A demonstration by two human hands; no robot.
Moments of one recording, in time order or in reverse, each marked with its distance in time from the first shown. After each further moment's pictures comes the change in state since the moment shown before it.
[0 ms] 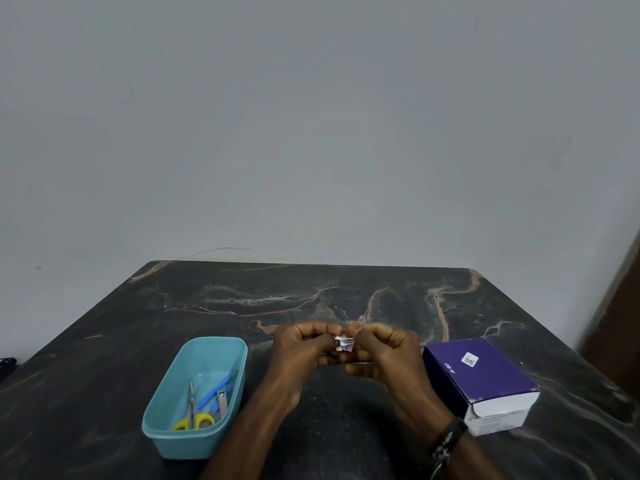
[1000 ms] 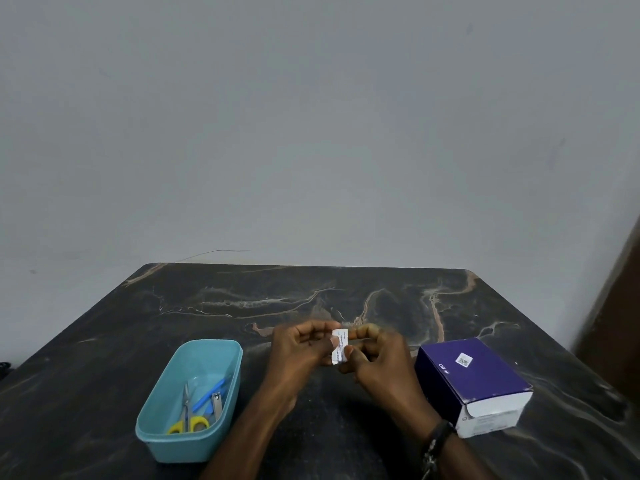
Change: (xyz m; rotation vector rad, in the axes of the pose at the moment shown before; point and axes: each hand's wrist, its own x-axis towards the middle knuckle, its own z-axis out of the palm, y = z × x) left_hand 0.000 -0.003 0.002 0.123 0.009 0.118; right_hand 0.008 0.014 0.000 -0.466 0.029 -0.077
